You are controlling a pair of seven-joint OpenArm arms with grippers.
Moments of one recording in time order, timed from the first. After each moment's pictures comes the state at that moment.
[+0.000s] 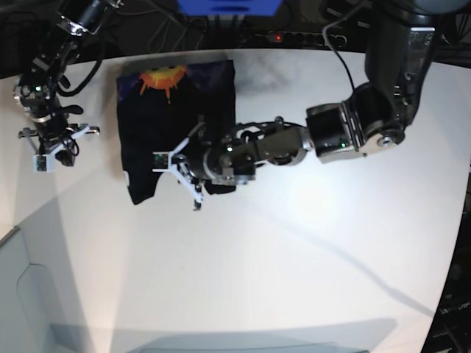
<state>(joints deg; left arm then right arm) -40.3 -11.0 84.9 70.4 -20.6 -18.4 28.8 -8.9 2.4 38.4 97.5 6.3 38.0 -38.0</state>
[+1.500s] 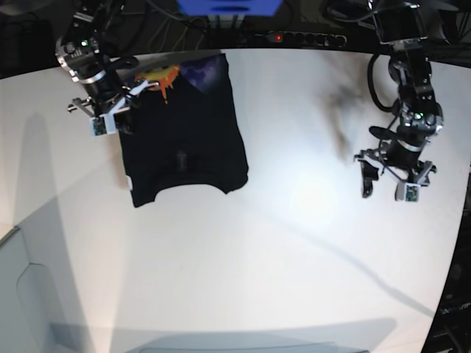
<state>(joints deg) 8.0 -20.0 -19.4 97.1 -17.6 -20.0 34.1 -26.7 -8.3 24.5 114.3 6.5 38.4 -36.9</state>
